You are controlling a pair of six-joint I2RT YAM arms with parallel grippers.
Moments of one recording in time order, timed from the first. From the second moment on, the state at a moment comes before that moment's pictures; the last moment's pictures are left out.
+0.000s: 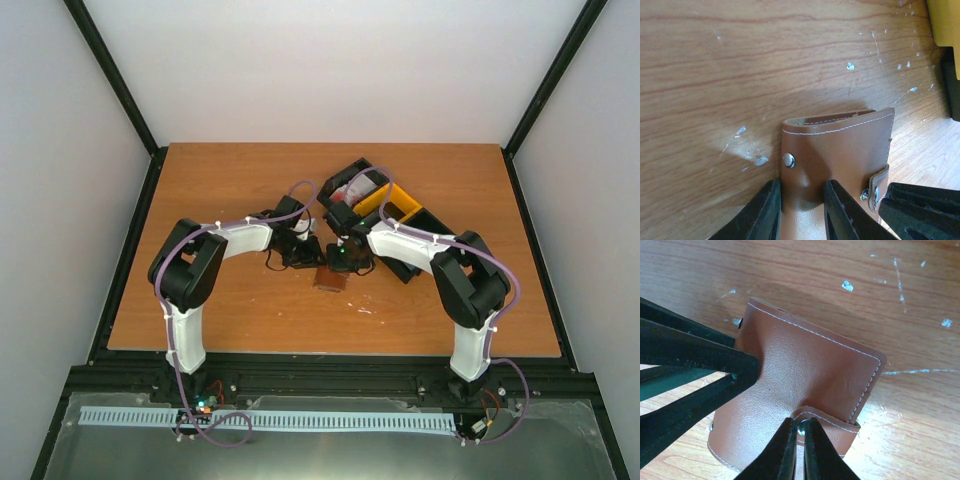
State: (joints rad) left arm -0.53 1.96 1.17 -0.38 0.51 -0.54; right arm 0.71 1.88 1.29 -0.67 -0.09 0.57
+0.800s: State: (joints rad) left arm -0.53 1.96 1.18 -0.38 0.51 -0.54; right arm 0.71 1.90 1.28 -0.66 -0.11 0.57
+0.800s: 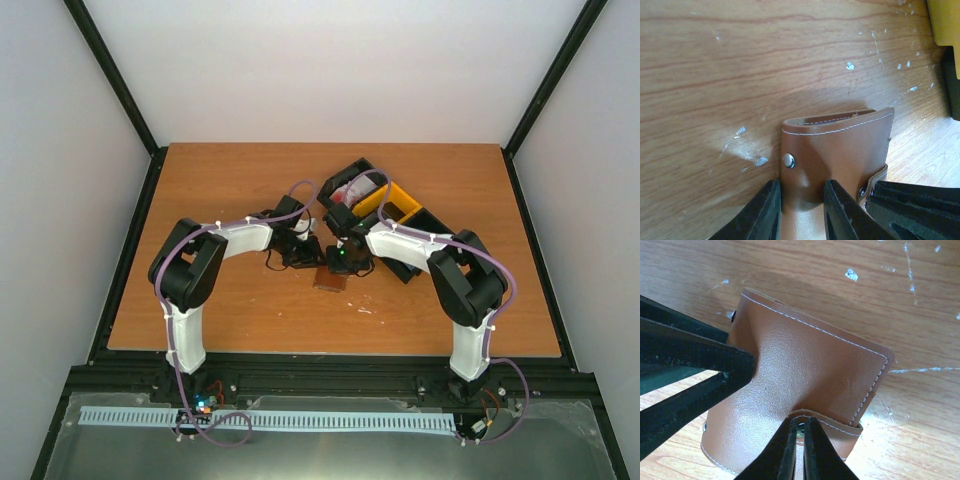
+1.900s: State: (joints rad) left arm -0.53 1.97 1.18 -0.39 0.51 -0.53; right arm 0.72 1.96 1.36 -0.74 -0.09 0.56
